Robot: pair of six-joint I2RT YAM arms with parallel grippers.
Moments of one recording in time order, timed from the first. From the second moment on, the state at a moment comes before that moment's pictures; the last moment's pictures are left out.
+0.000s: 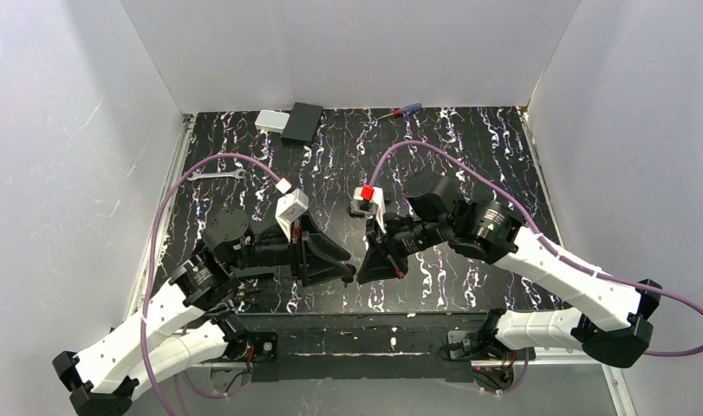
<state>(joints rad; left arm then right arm) -0.84 0.72 0.81 -0.13 0.67 -0.47 1.06 1.15 1.33 -0.75 -0.65 0.21</state>
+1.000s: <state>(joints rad) -0.83 0.76 0.79 -0.12 0.74 -0.49 1.07 1.17 1.33 -0.77 -0.64 0.18</state>
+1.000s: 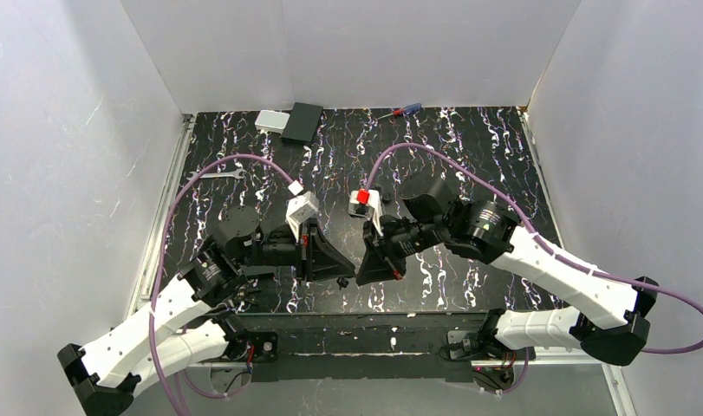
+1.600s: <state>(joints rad) -0.84 0.56 0.79 -0.45 0.28 -0.49 1.06 1.12 1.17 -0.66 -0.18 0.24</state>
